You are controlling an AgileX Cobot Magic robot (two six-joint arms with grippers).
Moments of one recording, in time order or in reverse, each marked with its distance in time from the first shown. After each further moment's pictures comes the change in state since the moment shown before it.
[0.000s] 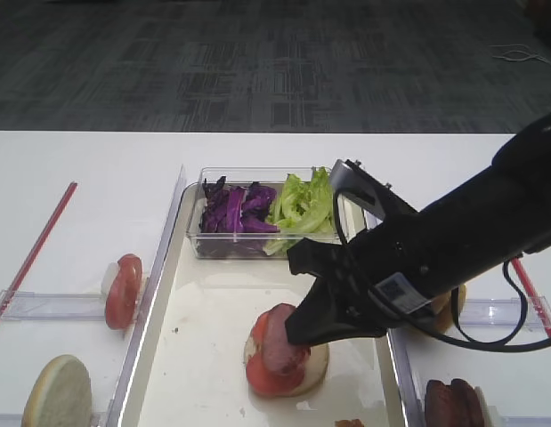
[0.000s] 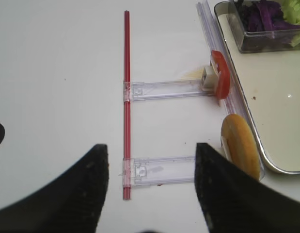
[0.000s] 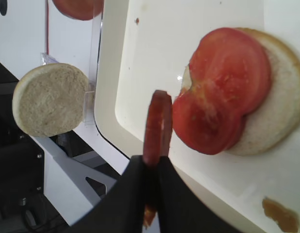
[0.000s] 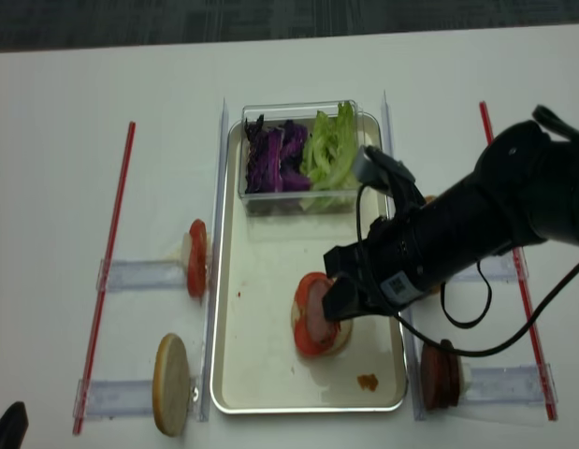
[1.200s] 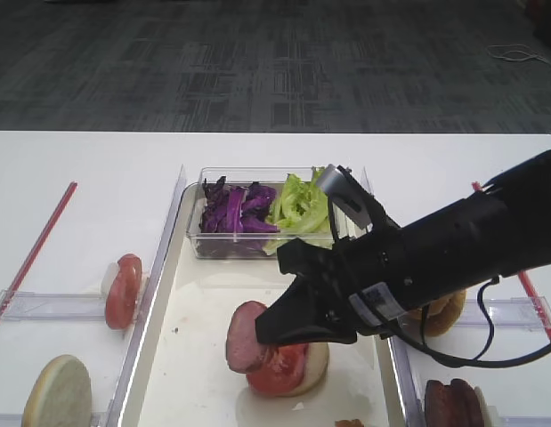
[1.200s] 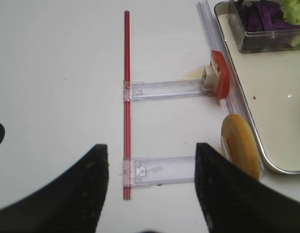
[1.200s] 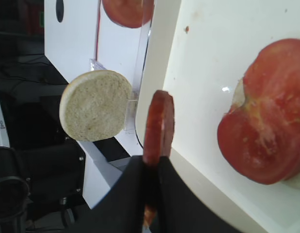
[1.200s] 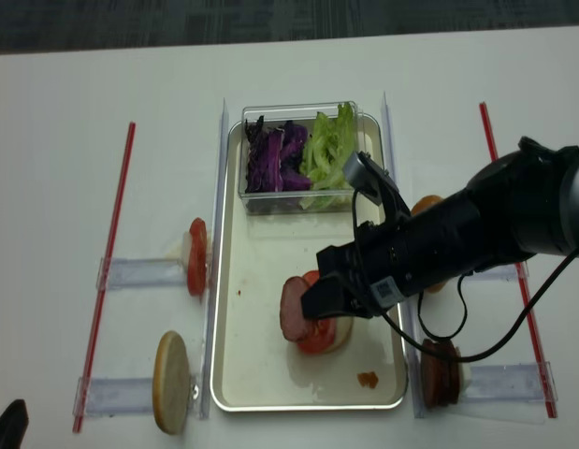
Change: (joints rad) left arm 0.000 0.000 0.000 0.000 0.000 0.000; right arm -0.002 0.080 0.043 0.305 0.089 -0.315
